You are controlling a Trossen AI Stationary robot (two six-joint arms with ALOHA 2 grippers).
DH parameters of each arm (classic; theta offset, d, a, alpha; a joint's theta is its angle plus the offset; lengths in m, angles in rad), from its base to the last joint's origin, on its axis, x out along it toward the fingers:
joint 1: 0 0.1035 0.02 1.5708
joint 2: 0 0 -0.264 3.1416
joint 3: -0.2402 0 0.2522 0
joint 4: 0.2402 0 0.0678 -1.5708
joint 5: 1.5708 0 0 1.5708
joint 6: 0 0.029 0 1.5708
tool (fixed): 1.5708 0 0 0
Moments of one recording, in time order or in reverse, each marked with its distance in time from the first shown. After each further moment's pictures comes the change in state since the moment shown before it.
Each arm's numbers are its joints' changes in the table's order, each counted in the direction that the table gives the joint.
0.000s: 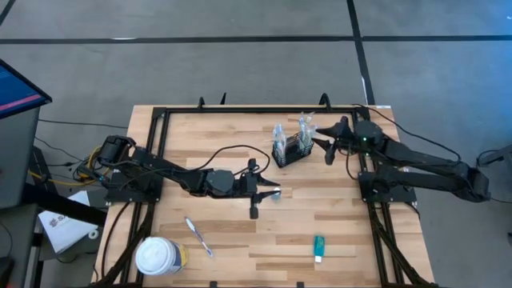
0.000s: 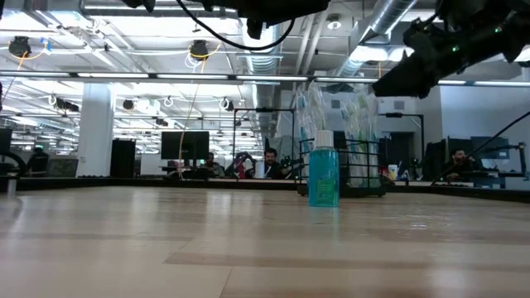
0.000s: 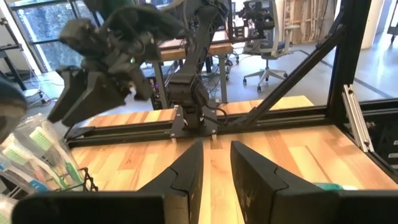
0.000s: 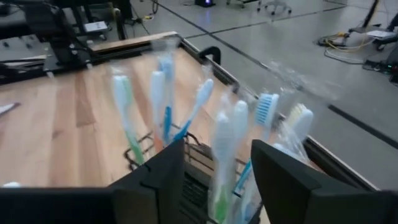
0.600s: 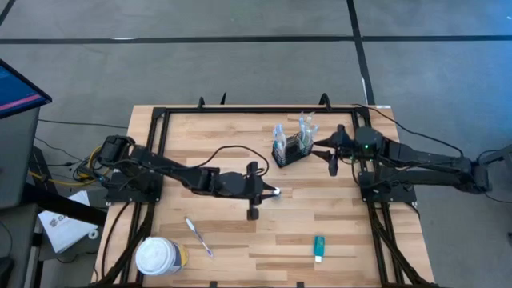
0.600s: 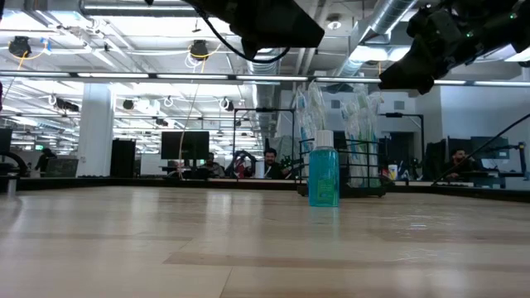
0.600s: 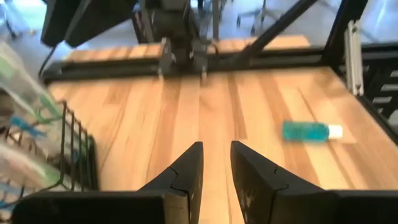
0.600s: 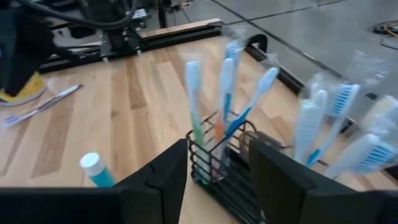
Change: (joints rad) left arm 0.016 0.000 -0.086 0.373 0.041 -0.126; right arm 0.169 0.040 -0.040 0.130 0.000 0.061
